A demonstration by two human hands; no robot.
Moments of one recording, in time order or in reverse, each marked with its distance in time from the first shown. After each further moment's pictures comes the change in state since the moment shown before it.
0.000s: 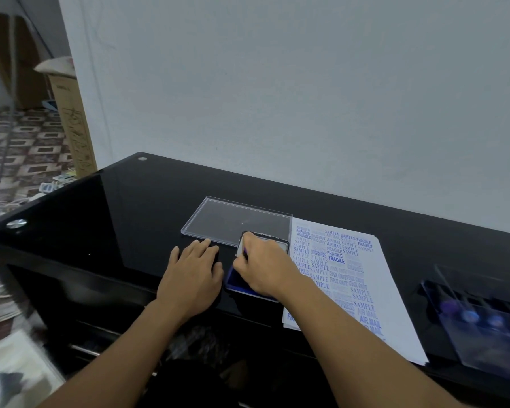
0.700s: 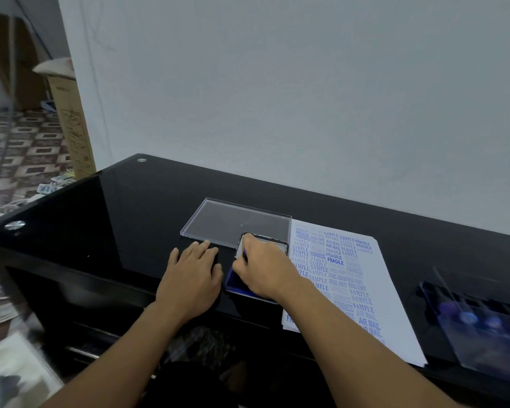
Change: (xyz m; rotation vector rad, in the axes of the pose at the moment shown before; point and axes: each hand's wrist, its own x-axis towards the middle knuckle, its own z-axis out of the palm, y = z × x) left_hand 0.000 0.000 0.000 -0.001 -0.014 0.000; right_hand -0.001 -0.001 0.000 -0.006 0.000 0.015
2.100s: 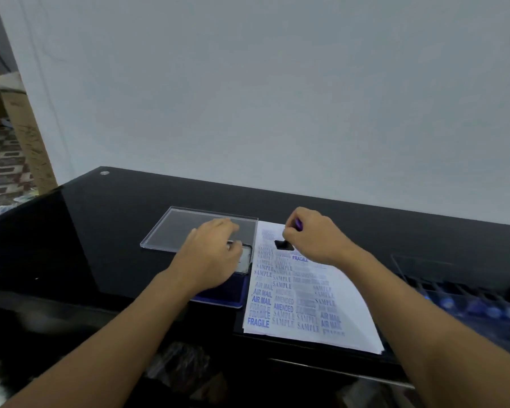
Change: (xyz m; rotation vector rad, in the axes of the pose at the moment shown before) left_hand 0.026 0.104 -0.049 -0.211 -0.014 0.204; right_hand -0.032 0.096 -0.117 0.200 0.105 0.185
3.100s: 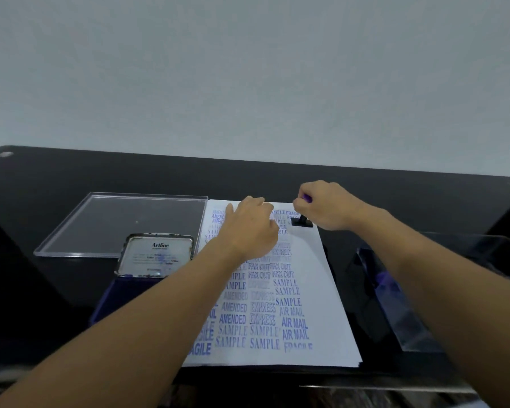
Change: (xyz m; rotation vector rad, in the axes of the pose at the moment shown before) left_hand 0.122 0.080 0.139 0.107 -0.257 0.117; right_hand 0.065 0.129 -0.037 -0.242 -0.087 0.120
